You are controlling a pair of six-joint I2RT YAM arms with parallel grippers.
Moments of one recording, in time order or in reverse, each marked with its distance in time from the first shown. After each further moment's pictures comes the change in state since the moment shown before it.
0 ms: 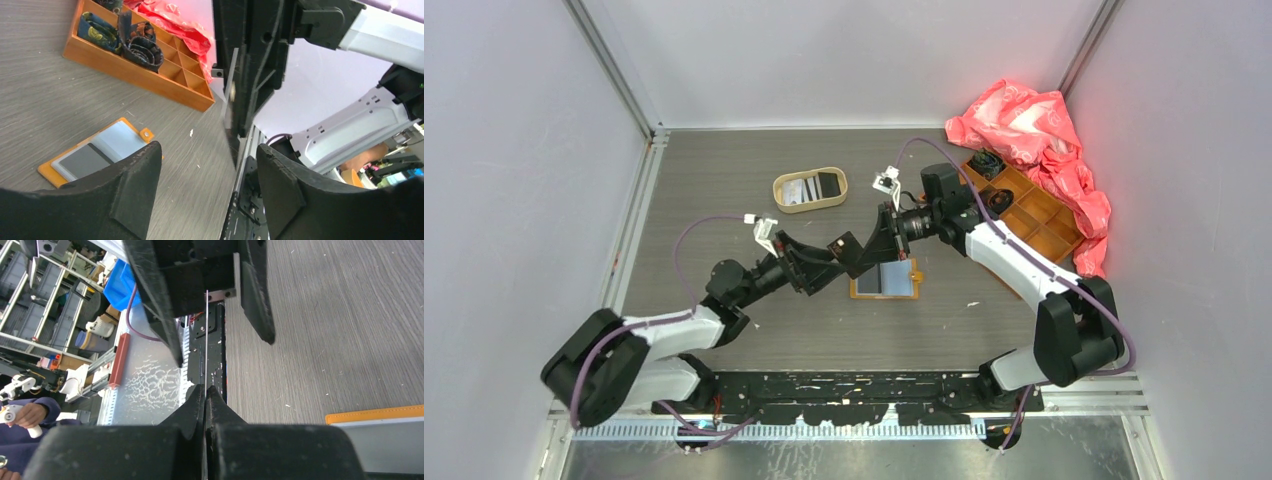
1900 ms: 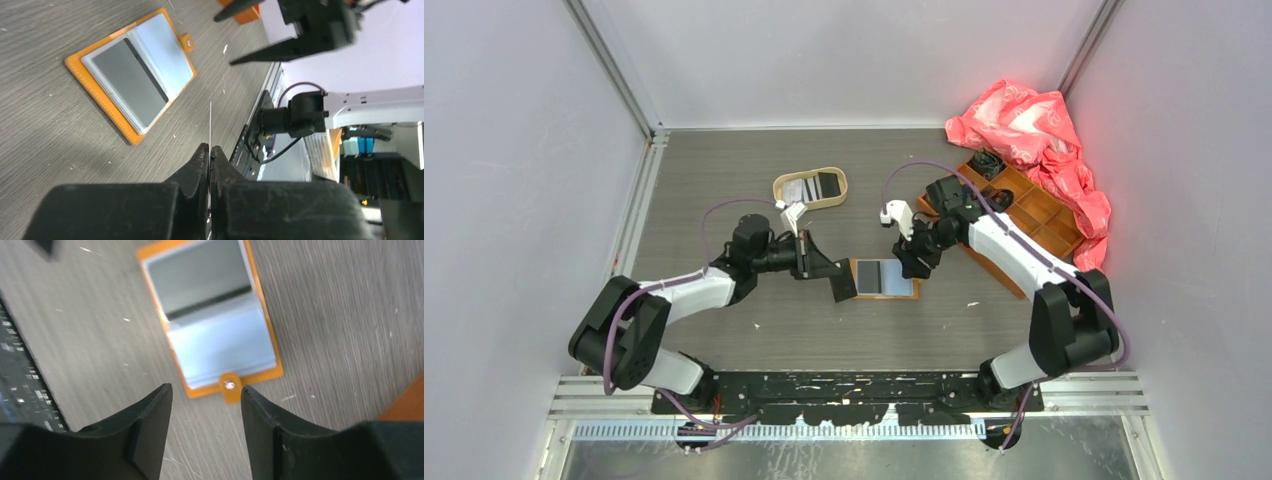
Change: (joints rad) left arm 0.170 0.252 0.259 -0.559 0.338 -0.019; right arm -0.065 0.016 0.032 -0.494 0.677 -0.825
